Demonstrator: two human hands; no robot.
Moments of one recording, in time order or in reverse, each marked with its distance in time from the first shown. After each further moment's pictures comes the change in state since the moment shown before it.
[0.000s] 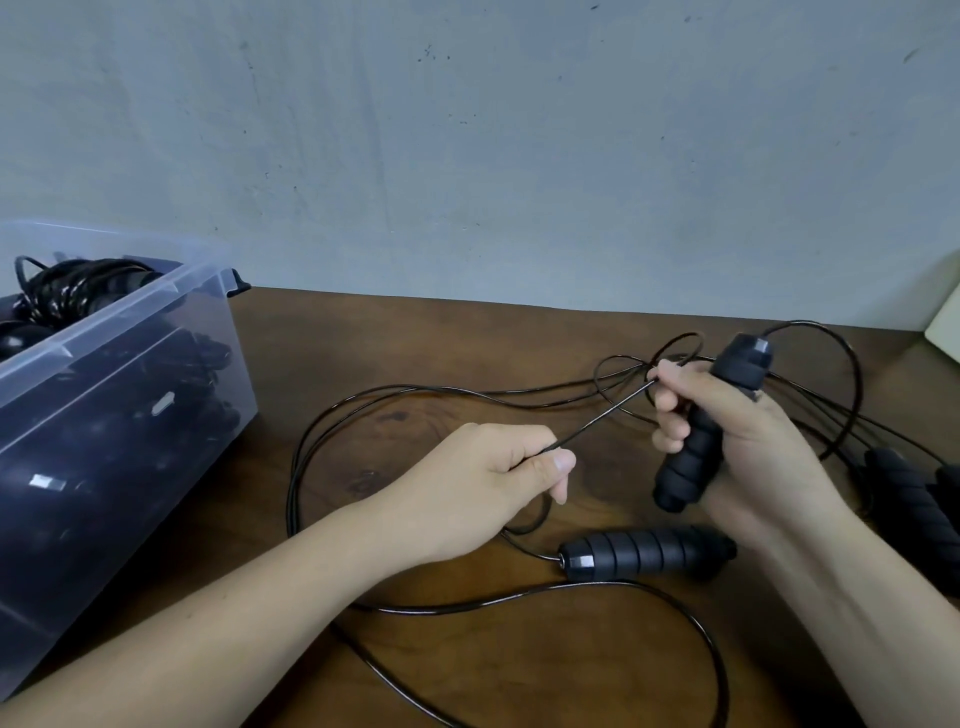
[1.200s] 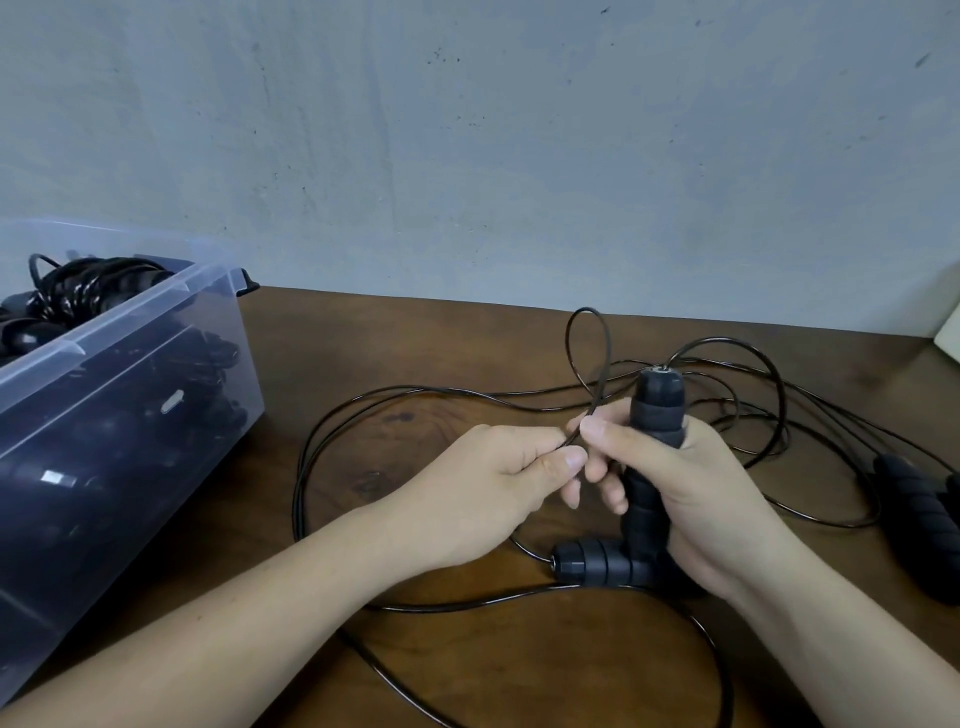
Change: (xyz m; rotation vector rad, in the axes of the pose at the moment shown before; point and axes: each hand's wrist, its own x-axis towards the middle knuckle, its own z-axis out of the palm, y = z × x) left_hand -0.001 0.001 0.003 -0.102 0.020 0.023; right_hand -0.024 0.017 0.025 -0.268 -0.247 0.013
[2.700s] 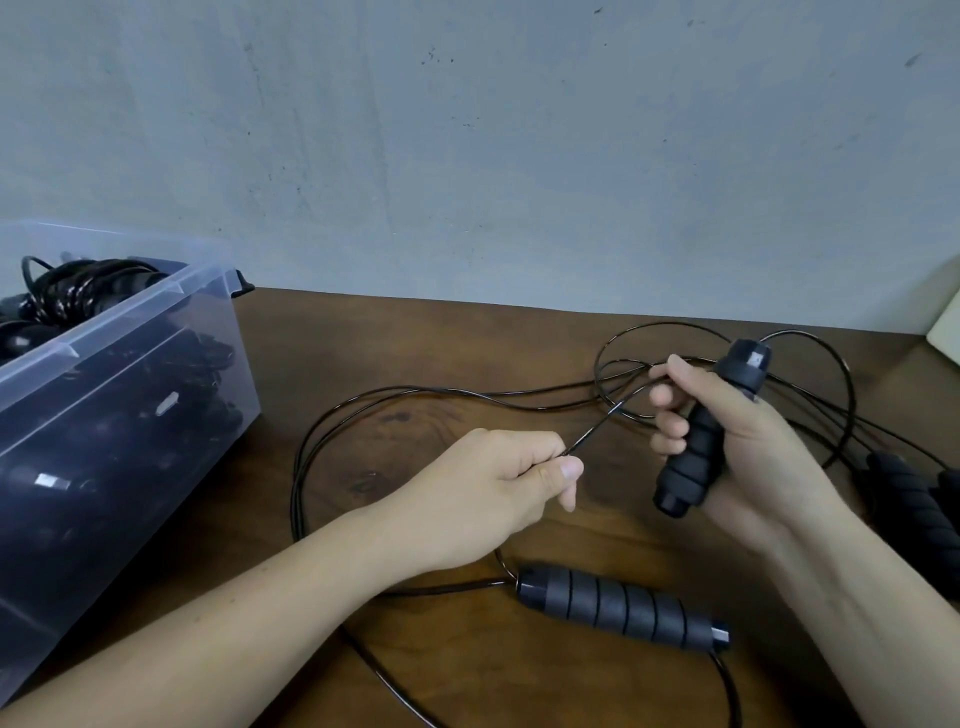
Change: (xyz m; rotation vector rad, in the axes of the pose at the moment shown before) left_hand -0.001 0.001 0.001 0.060 -0.031 -0.020; right_hand 0.022 -0.008 -0.040 0.315 0.220 0.040
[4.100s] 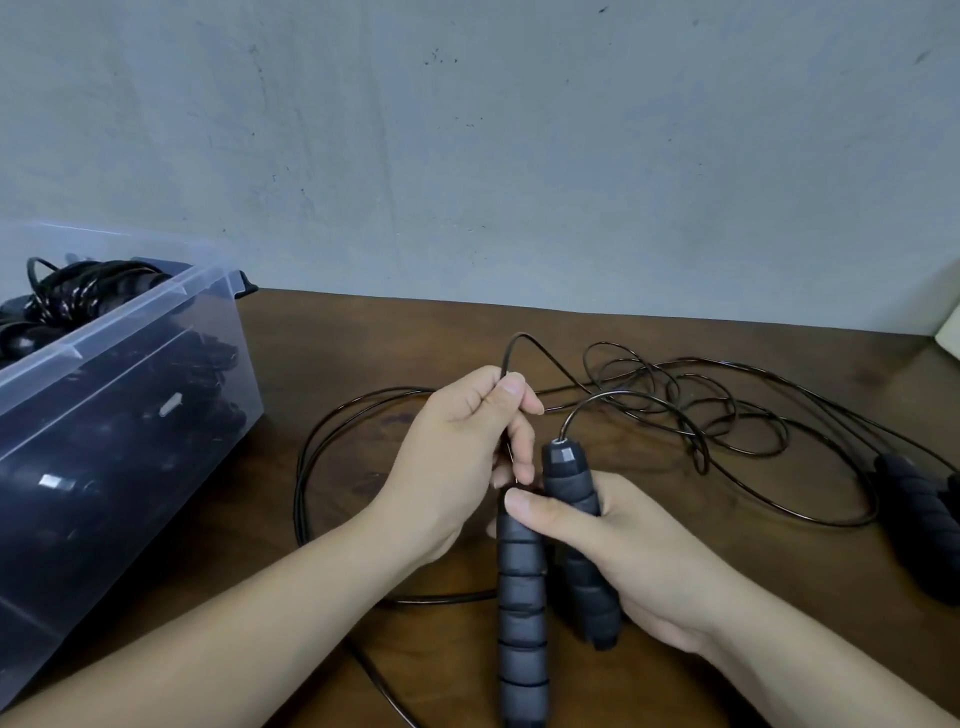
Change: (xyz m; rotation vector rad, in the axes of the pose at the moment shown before) left_hand 0.013 -0.003 0.002 -0.547 0.450 -0.019; right_hand -0.049 0.047 0.051 -0.376 -0.399 0.286
